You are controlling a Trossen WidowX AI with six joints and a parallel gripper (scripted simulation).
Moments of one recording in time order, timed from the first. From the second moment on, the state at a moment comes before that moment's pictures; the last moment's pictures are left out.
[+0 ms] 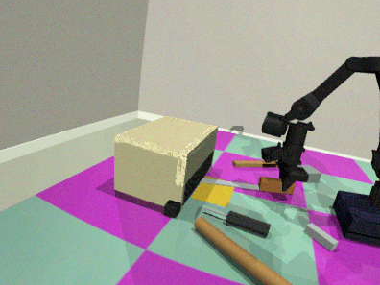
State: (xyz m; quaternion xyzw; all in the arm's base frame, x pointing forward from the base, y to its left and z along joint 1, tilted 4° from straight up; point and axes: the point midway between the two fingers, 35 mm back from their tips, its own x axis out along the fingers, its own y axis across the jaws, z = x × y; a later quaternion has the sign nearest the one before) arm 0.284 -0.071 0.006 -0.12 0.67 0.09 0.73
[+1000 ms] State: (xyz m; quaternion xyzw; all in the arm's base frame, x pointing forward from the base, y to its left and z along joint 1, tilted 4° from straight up) arm 0.245 -0.084 0.003 -0.12 0.67 0.09 0.73
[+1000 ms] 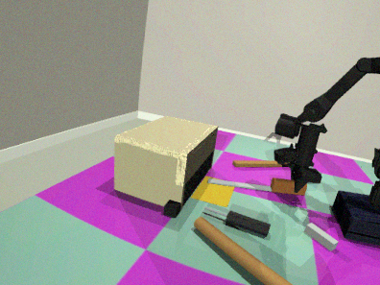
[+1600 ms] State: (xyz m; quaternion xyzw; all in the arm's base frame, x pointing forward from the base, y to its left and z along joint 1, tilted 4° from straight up) arm 0.245 -0.085 0.003 -0.15 0.67 0.11 0.72
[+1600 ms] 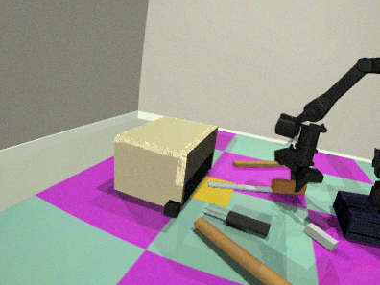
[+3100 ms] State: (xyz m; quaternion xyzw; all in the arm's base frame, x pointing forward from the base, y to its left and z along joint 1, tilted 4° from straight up) arm 0.249 -0.069 0.006 -0.23 0.65 0.19 0.70
